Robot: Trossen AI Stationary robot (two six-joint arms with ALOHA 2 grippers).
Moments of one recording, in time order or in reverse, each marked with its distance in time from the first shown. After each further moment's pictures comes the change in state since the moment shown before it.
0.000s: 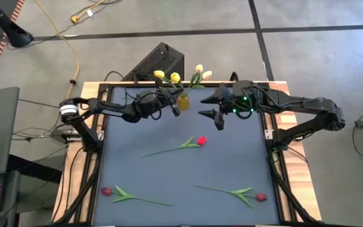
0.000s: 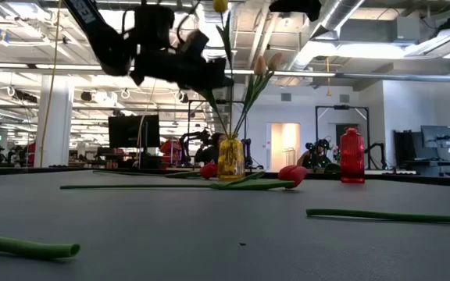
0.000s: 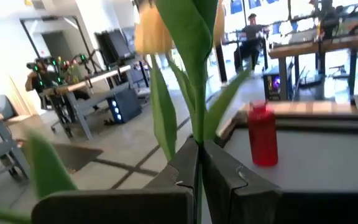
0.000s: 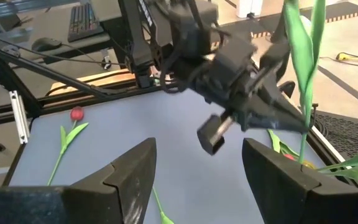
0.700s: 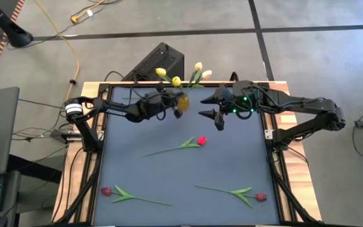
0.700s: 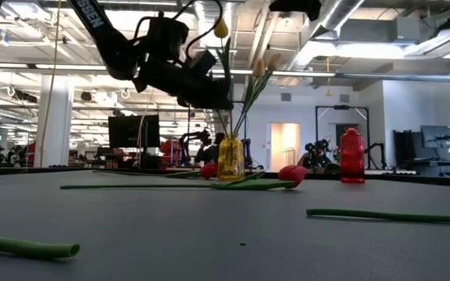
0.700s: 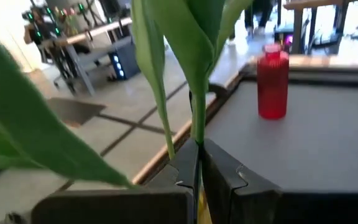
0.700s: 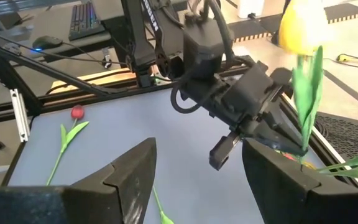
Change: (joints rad) left arm 0.005 0.053 0.039 -0.182 -0.066 -0.077; right arm 0.006 0.000 0.000 -0.001 0.001 -0.009
